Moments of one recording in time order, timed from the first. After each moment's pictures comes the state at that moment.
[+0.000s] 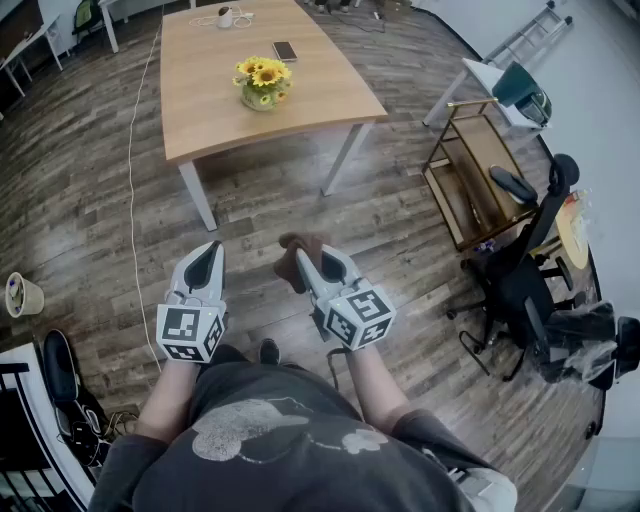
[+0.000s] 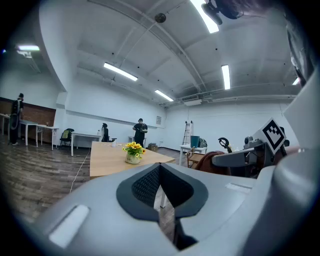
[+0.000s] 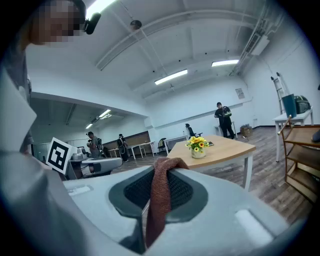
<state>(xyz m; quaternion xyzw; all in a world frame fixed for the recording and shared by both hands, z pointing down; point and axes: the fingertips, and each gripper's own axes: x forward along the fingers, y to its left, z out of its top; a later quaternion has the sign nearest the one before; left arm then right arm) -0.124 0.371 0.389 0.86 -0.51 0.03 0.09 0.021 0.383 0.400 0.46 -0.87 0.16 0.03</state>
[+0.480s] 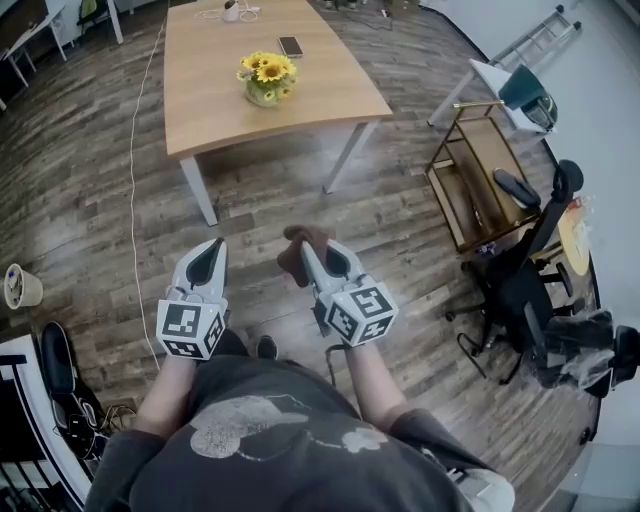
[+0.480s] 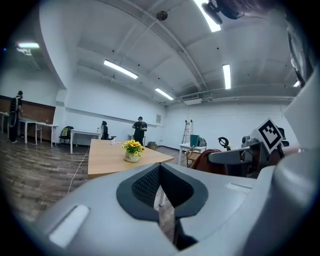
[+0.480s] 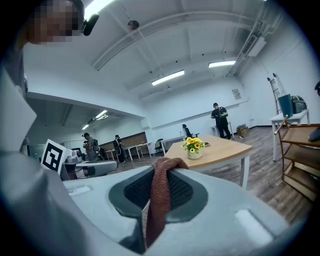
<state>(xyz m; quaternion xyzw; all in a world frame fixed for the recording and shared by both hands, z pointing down) -0.116 0.361 0.396 0.86 -0.50 0.04 0.09 0.033 0.364 0.402 0.48 -0.86 0.16 0.02</state>
